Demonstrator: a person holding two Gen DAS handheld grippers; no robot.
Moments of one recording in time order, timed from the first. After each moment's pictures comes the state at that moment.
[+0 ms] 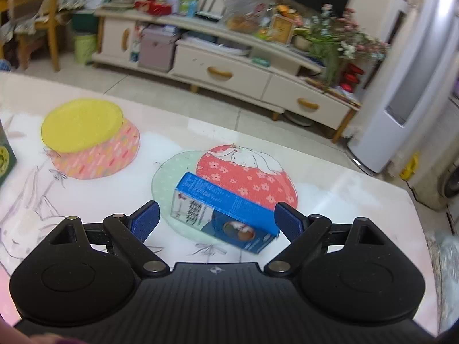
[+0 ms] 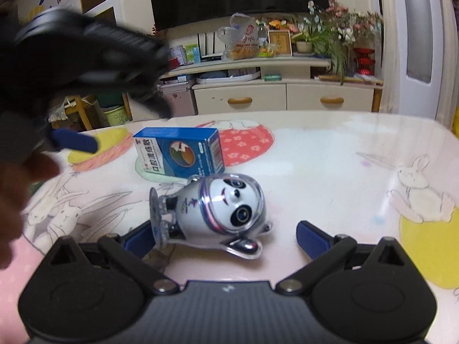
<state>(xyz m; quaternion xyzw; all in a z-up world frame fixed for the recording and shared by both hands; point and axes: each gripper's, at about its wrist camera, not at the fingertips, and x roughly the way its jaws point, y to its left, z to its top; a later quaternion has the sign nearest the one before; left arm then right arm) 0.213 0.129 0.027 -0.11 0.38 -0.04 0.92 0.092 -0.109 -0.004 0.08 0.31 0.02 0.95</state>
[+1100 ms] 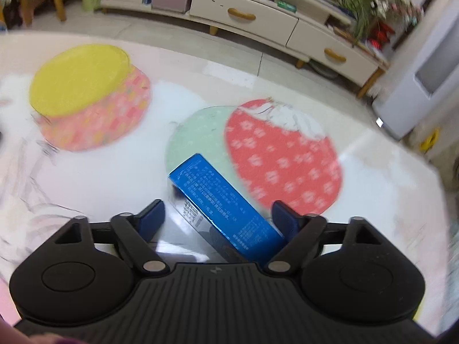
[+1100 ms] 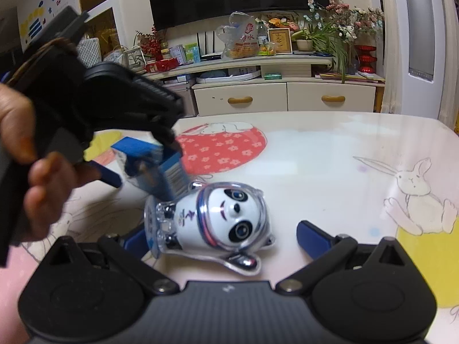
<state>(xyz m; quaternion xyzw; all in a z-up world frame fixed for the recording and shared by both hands) 0.268 0.143 -0.014 -0.07 0.50 -0.02 0.86 0.100 -0.123 -0.003 0.07 0.31 0.01 0.95</state>
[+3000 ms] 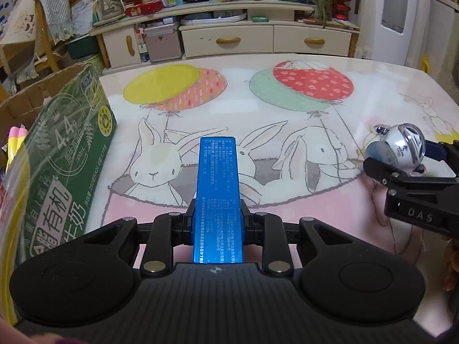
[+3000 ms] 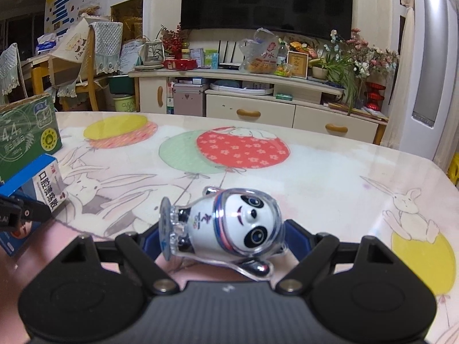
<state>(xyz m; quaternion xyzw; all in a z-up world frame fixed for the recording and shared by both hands) 0.062 0.228 -0.003 0.09 0.41 -0.05 0.91 0.060 -0.063 0.001 -0.02 0.28 0.01 0.96</state>
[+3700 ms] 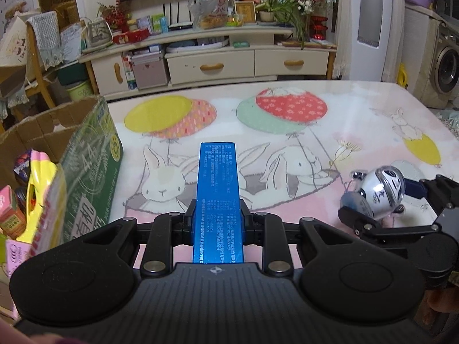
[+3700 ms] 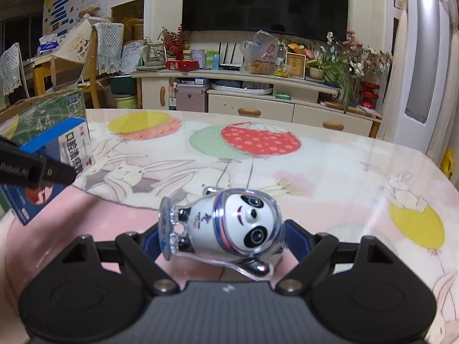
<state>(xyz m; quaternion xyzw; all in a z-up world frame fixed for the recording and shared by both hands) 0.031 0.239 0.035 0.10 0.36 -0.09 0.92 0.013 -0.024 0.013 -0.01 0.29 0.00 0.96</state>
